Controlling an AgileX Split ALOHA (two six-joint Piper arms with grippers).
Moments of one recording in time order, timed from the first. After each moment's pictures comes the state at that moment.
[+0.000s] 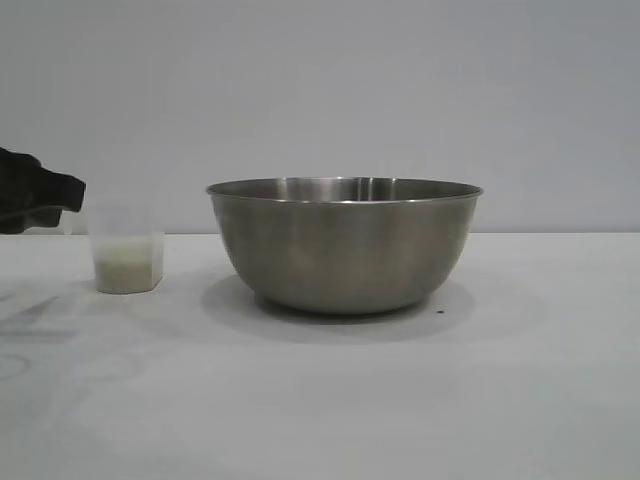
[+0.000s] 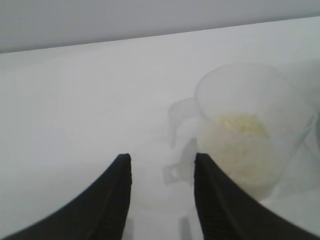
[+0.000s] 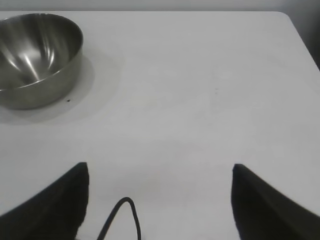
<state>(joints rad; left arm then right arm) -0.30 1.98 -0.47 -0.23 -1.14 0.09 0.02 -0.02 -0.49 0.08 1.14 -0.07</state>
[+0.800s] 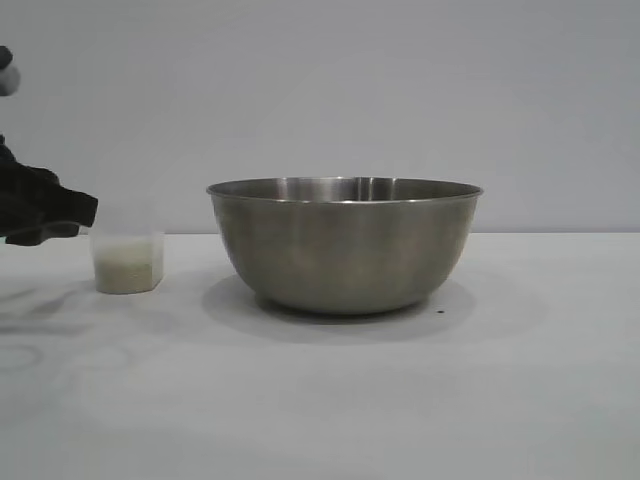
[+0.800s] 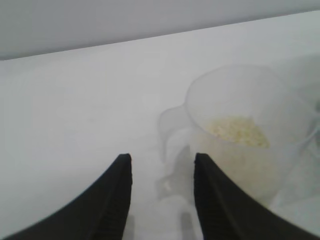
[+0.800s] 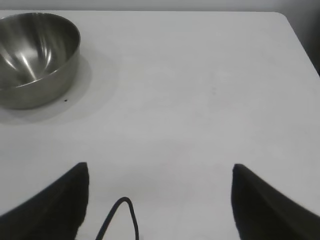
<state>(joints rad) -0.25 2.09 -0.61 -0.14 -1.14 0.09 0.02 -0.02 -0.49 0.08 1.14 -0.07</state>
